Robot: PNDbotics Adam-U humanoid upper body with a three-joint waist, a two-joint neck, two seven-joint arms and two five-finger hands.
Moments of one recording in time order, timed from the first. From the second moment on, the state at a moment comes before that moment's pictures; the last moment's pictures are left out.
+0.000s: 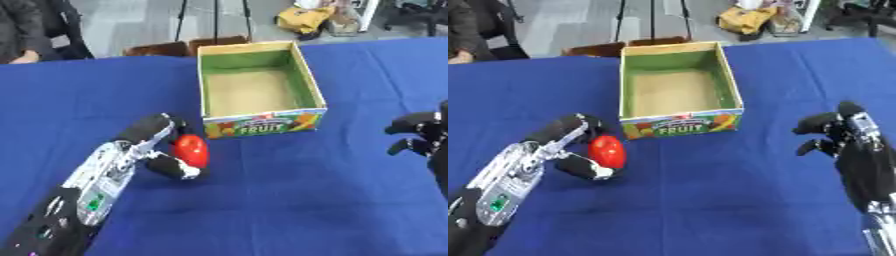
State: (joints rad) left arm -0.54 0.34 -0.29 -1.49 -0.87 0.15 -0.43; right arm -0.20 -0.33 0.04 -1.85 -0.22 0.01 0.05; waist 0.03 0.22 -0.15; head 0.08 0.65
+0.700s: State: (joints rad) left arm -0.54 0.30 -0.28 -1.47 -1.05 0.10 -0.44; right arm -0.20 -0.33 0.04 -1.85 -0.22 0.01 0.05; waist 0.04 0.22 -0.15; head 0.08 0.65
